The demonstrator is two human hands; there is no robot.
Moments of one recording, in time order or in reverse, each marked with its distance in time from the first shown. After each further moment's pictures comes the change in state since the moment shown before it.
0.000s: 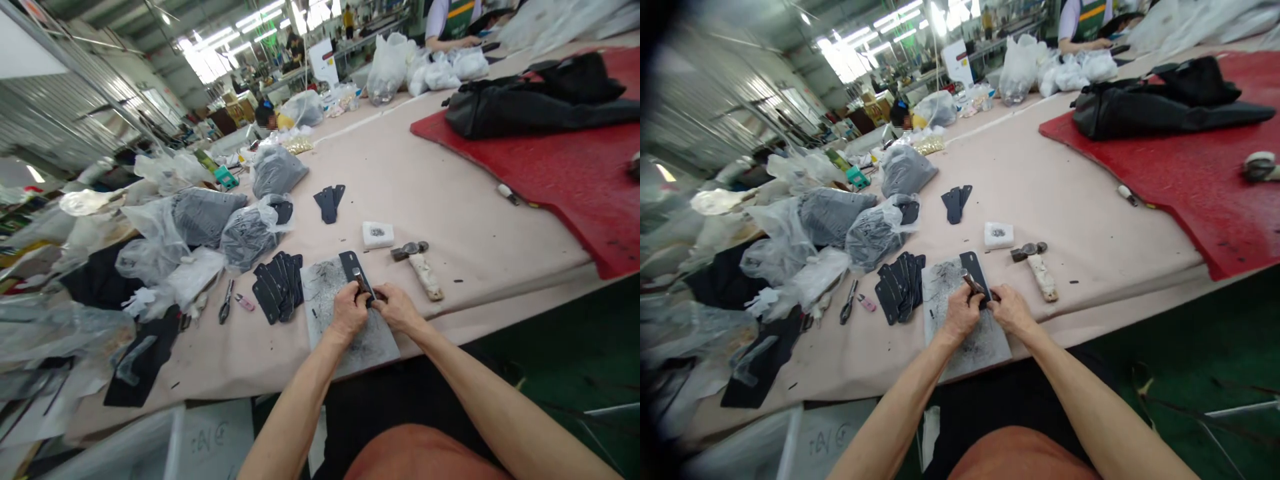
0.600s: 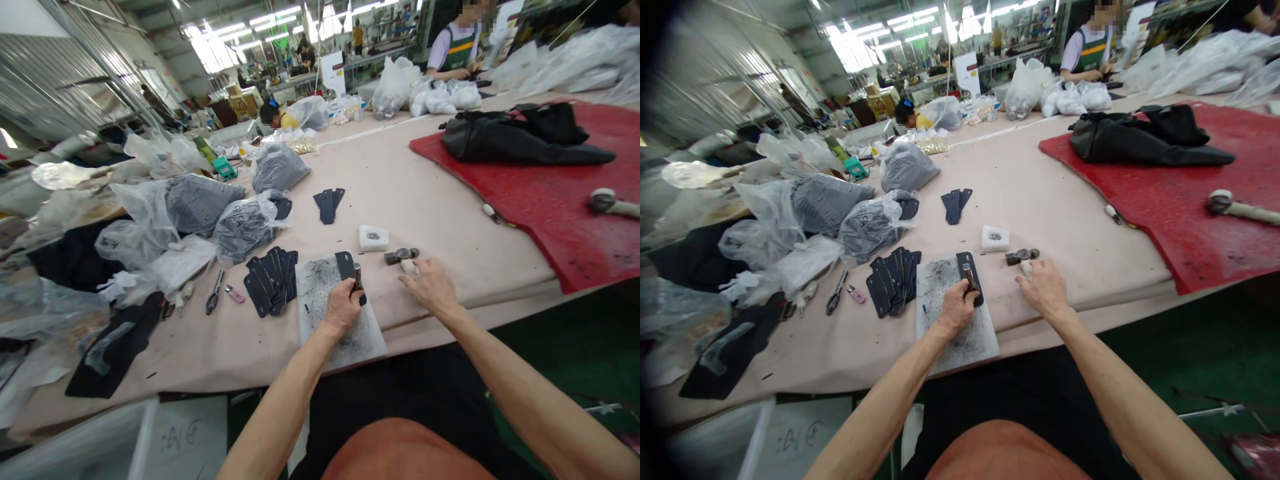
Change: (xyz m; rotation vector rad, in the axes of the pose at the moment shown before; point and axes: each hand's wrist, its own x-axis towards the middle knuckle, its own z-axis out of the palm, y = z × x) left_hand 0.003 0.000 0.001 -0.094 -0.009 0.011; right_hand -0.002 0.011 -0.096 -0.558 0.304 0.185
